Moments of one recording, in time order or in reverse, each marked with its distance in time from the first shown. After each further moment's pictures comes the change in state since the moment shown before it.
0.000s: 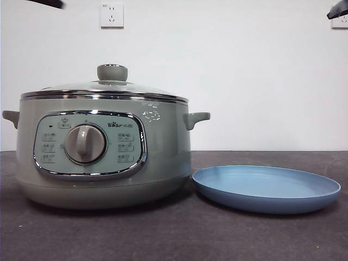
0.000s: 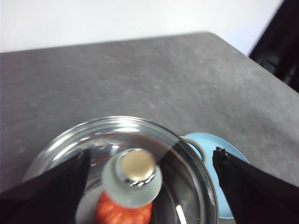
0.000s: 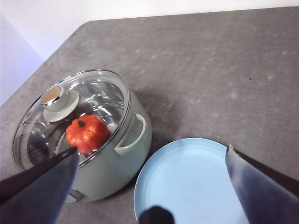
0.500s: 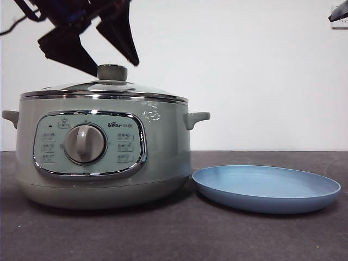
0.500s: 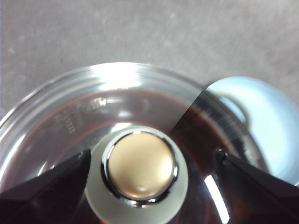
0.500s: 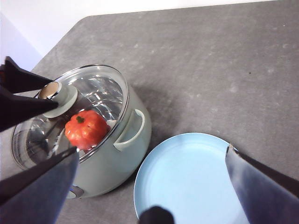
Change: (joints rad) left arm -0.135 0.309 0.044 0.000 -0.180 0.072; right arm 0.000 0.000 0.000 -0.019 0.000 0.000
